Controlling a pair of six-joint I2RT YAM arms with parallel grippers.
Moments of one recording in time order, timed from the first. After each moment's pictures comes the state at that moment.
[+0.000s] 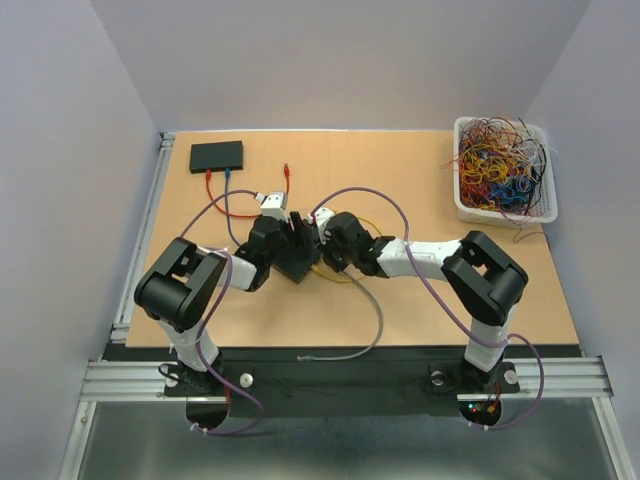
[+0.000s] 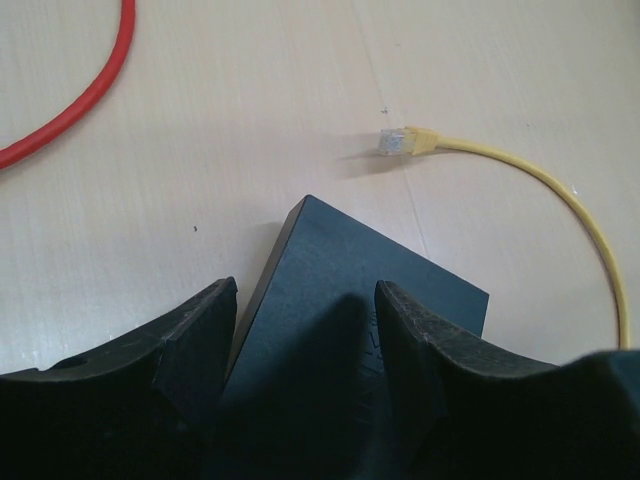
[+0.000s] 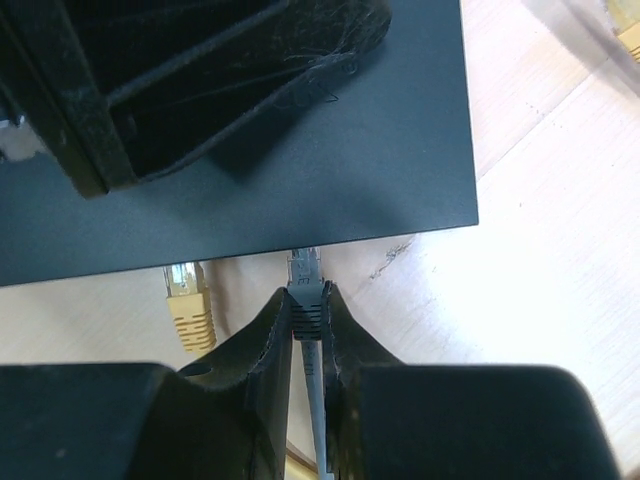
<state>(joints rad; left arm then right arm) -0.49 1.70 0.56 0.78 -0.04 -0.45 0.84 1.84 1.04 0.08 0.00 0.03</state>
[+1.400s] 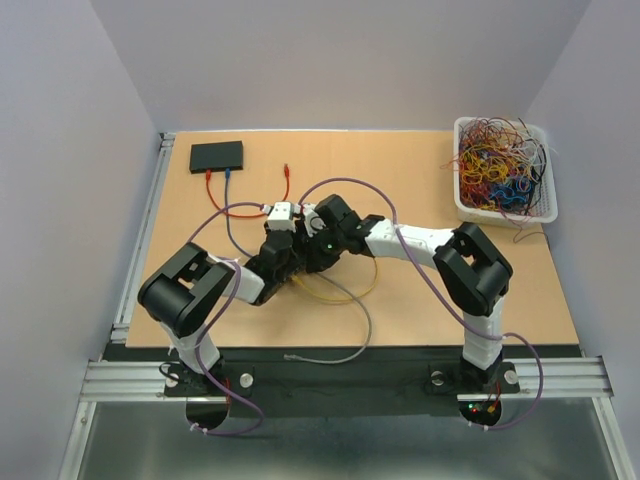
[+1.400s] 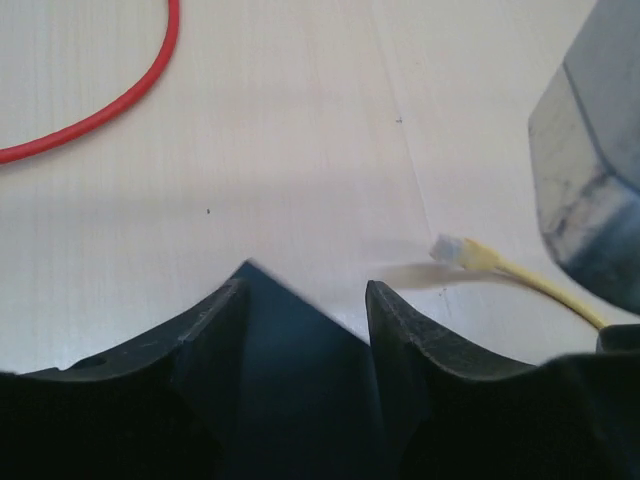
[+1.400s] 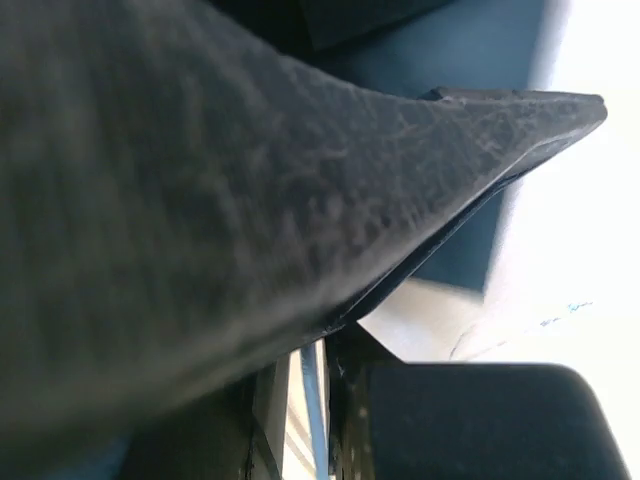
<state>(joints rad) -0.65 1.69 0.49 0.88 -0.33 -0.42 0.81 1.94 1.31 -0.22 -0.38 0.17</state>
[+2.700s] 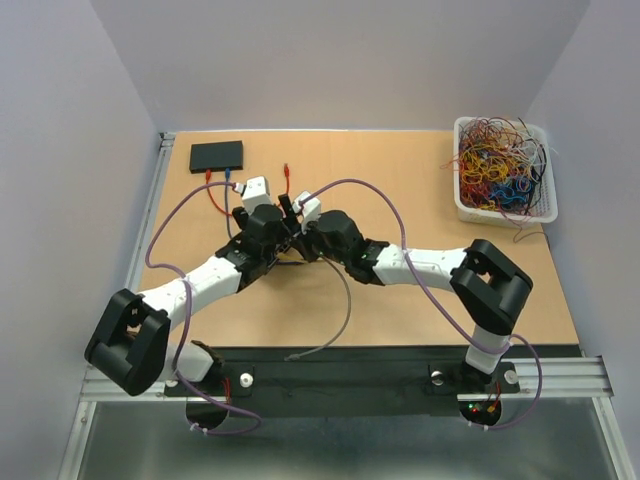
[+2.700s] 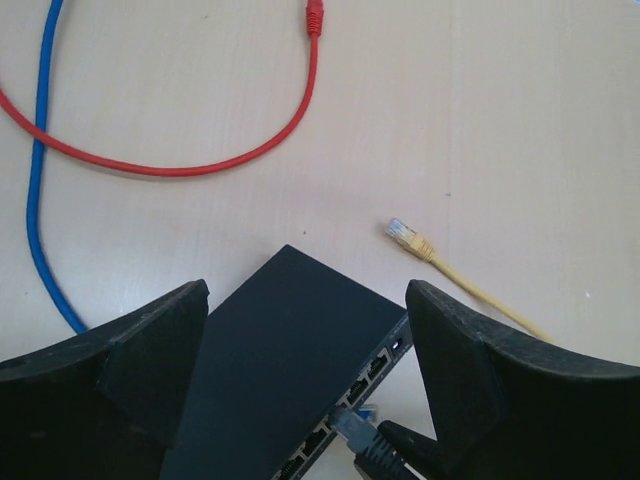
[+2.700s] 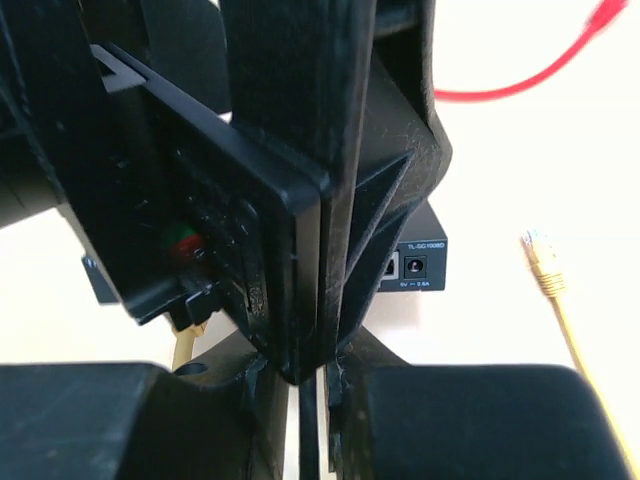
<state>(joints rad) -0.60 1.30 0.68 0.16 -0.52 -0.57 0.93 1.79 1.09 0.34 0.06 0.10</state>
